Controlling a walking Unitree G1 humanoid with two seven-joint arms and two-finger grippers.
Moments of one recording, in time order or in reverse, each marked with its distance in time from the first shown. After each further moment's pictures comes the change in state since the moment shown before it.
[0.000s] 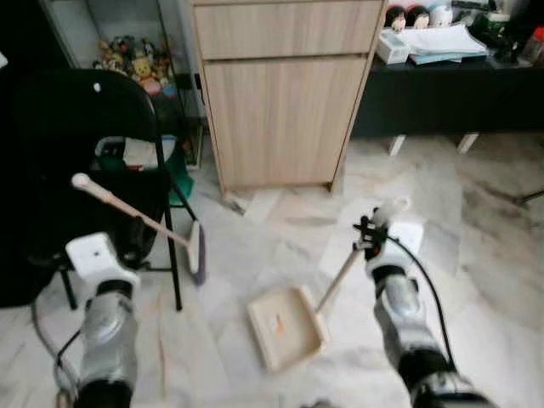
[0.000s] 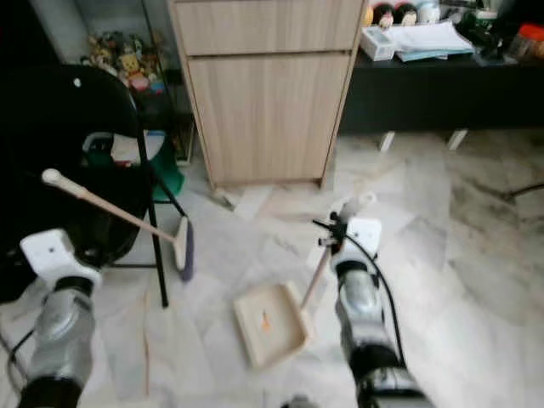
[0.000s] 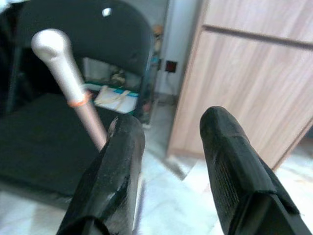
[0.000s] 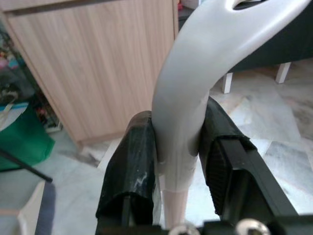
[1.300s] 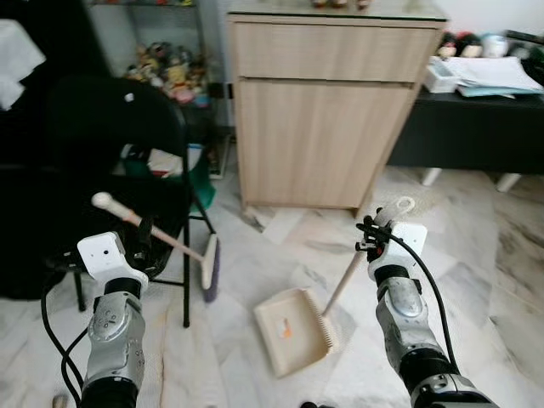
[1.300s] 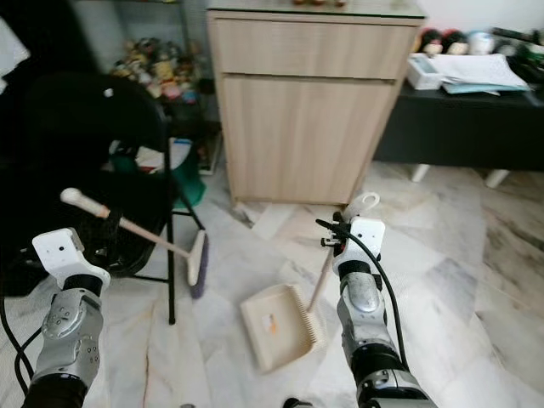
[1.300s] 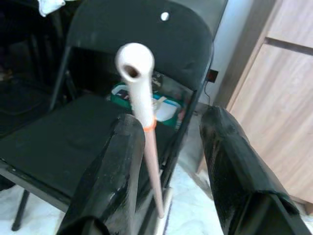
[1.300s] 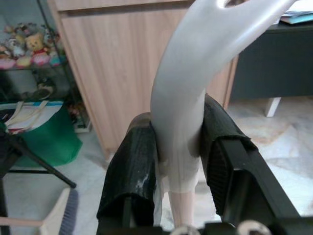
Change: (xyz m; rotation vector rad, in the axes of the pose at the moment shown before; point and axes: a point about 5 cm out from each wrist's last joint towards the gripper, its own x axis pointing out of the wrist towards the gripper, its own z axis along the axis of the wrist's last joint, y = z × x) left arm 0.001 0.008 0.002 0.007 -0.005 0.027; right arm 0.006 0.005 0.008 -0.003 -0.026 0.020
